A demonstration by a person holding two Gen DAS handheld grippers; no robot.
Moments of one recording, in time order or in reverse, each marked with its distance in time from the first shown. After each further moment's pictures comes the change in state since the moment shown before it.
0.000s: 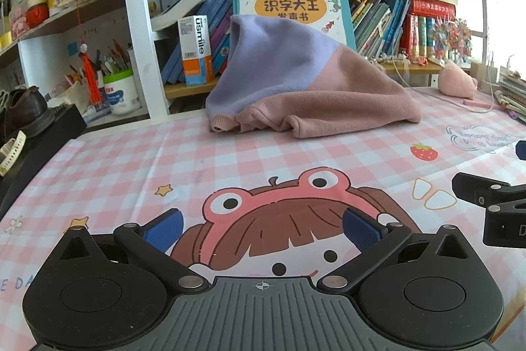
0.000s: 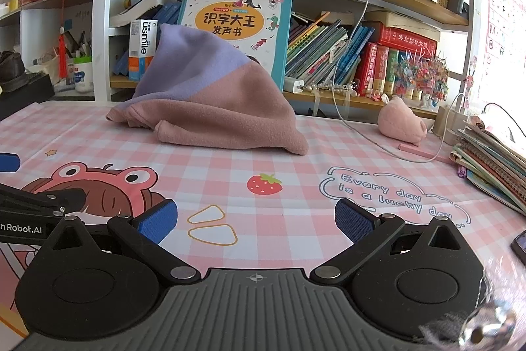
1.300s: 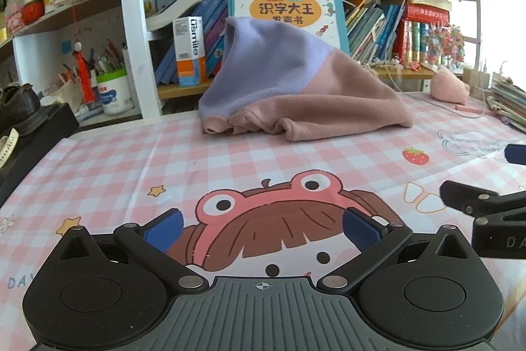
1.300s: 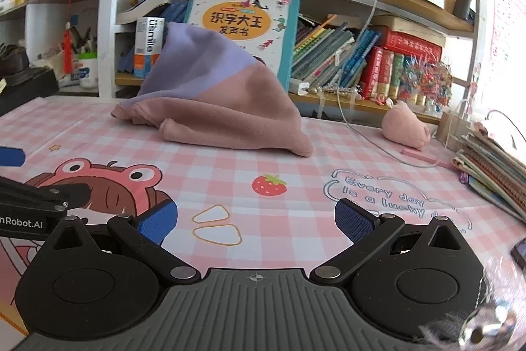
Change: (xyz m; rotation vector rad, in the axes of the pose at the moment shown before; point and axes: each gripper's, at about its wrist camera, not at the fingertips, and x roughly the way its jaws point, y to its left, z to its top) left arm -0.002 0.003 0.000 -0.017 -0.010 -0.032; right arm -0.001 0.007 -0.002 -0.041 -0.008 0.014
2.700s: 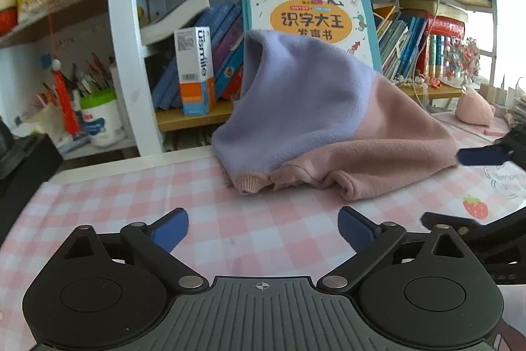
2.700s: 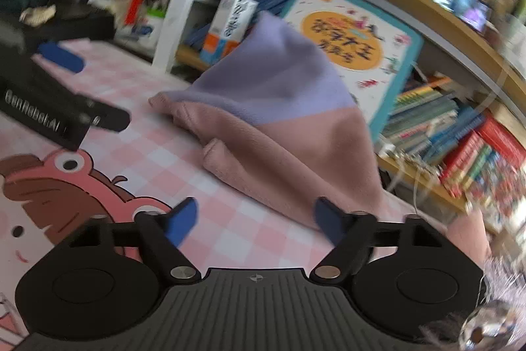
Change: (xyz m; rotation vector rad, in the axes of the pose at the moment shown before) left arm 0.080 0.069 0.062 0.023 -0.013 -0.063; right arm 0.111 0.041 0.055 -0.403 0.013 0.185
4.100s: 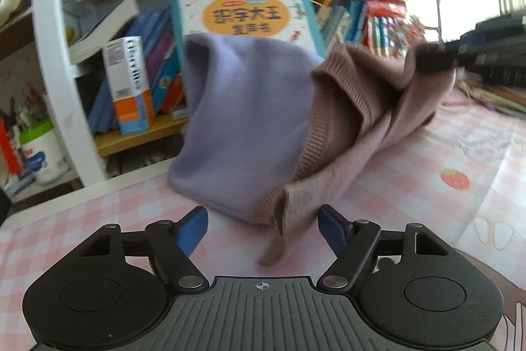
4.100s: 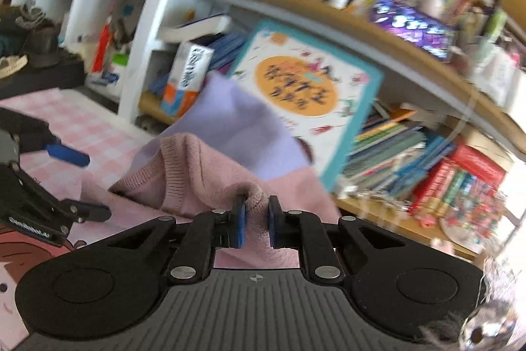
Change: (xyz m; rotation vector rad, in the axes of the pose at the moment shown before) left arm 0.027 -0.016 -0.009 0.192 -0.050 -0.168; right arm -0.037 -0.054 0.029 0.099 -0.129 -0.094
